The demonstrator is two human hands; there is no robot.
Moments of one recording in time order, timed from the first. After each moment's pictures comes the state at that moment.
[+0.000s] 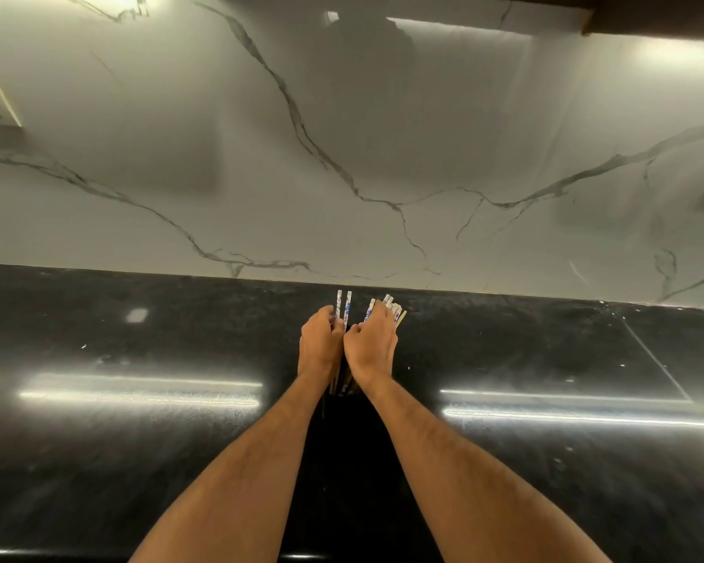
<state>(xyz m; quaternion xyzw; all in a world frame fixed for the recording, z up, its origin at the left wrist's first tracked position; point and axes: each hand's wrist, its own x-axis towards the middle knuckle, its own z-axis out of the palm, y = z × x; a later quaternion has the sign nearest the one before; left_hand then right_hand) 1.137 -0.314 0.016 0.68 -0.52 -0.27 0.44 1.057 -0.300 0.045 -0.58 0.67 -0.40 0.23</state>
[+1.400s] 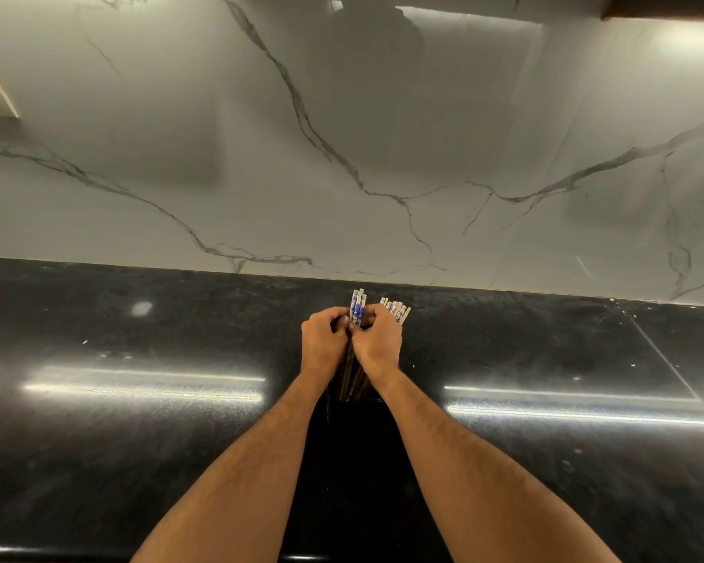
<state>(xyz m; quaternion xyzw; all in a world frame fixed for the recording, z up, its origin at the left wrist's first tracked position) 1.146 -0.316 0.006 0.64 -0.57 -0.22 0.48 1.049 -0.320 0.025 -0.57 0.66 -0.40 0.29</state>
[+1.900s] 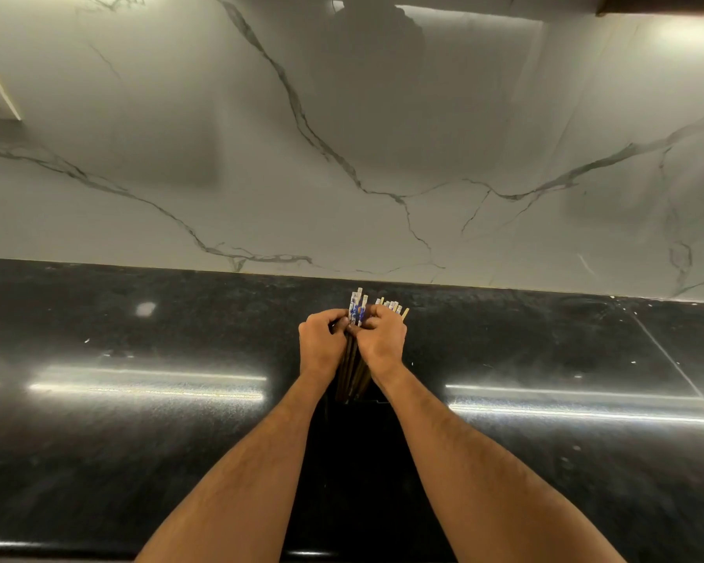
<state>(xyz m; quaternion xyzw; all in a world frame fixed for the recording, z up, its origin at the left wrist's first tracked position) 1.140 -0.307 0.007 0.64 -0.55 -0.21 0.49 1.039 -0.320 0.023 -0.55 0.64 -0.43 0.32</state>
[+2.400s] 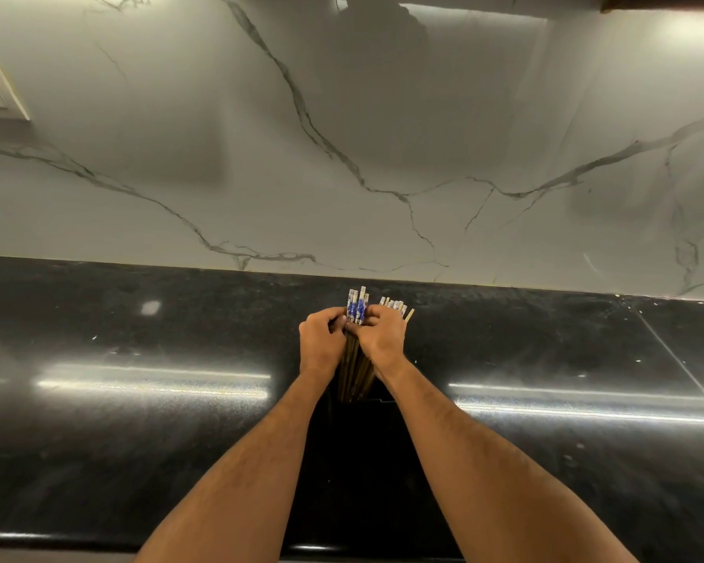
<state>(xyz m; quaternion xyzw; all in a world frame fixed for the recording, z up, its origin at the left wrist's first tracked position) 1.145 -0.301 0.008 0.65 -0.55 -0.21 0.48 1.040 -0.318 0.028 -0.55 0.62 -0.41 0.37</state>
